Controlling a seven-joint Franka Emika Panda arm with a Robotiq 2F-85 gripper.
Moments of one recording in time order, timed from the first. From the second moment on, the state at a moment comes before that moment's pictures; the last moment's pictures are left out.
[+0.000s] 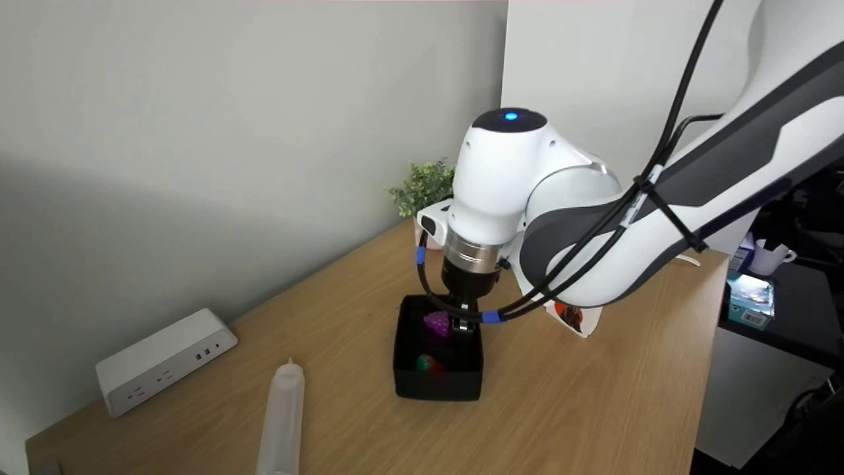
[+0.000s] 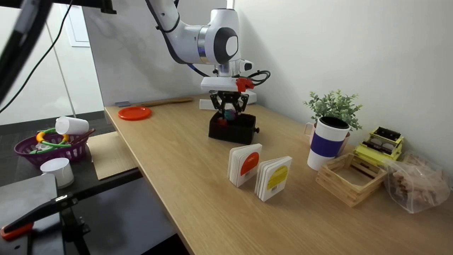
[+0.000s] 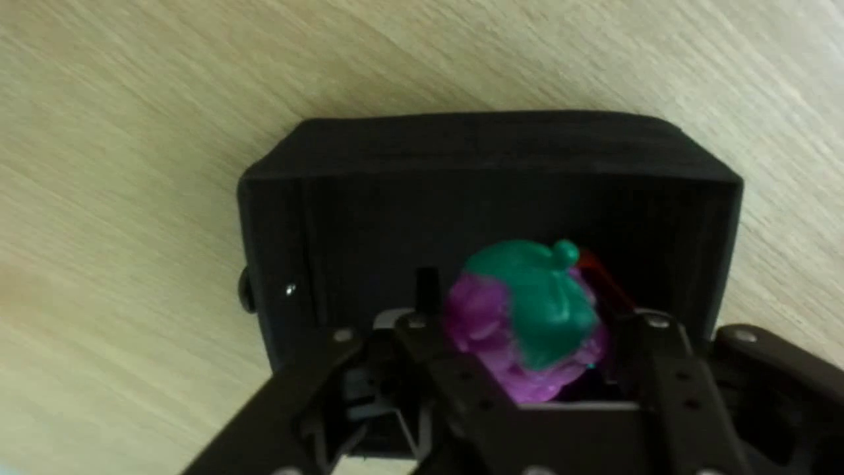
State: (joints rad) arm 0.19 0.77 0.10 -1.64 -0.23 2.59 -0.18
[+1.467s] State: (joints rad) arm 0.20 0.77 0.16 -1.56 -0.19 2.50 -0.24
